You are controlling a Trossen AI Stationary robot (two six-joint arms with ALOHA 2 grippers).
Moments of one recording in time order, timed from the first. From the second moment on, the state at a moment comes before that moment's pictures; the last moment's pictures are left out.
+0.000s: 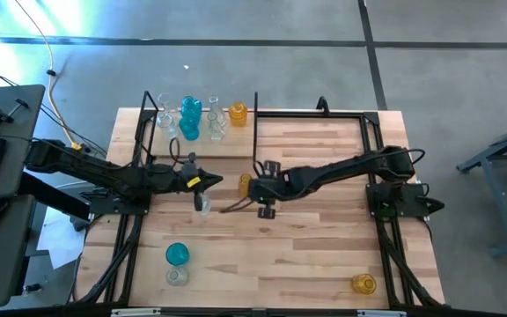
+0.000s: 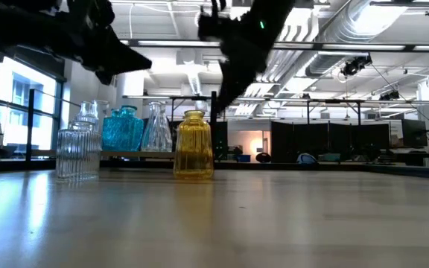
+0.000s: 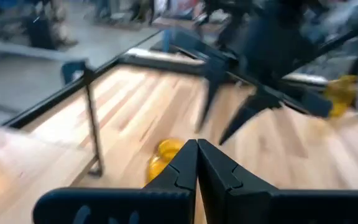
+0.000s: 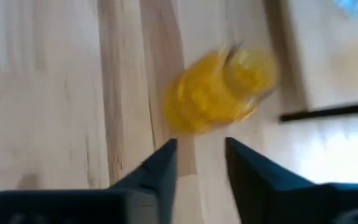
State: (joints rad) left arm -0.11 0.97 0.29 0.49 -0.32 -0.13; right arm 0.13 1.89 1.47 -0.65 0.34 0.08
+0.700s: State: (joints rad) left arm -0.11 1.33 0.52 0.32 -0.56 -0.22; right arm 0.05 1.90 1.18 -0.07 0.31 0.10
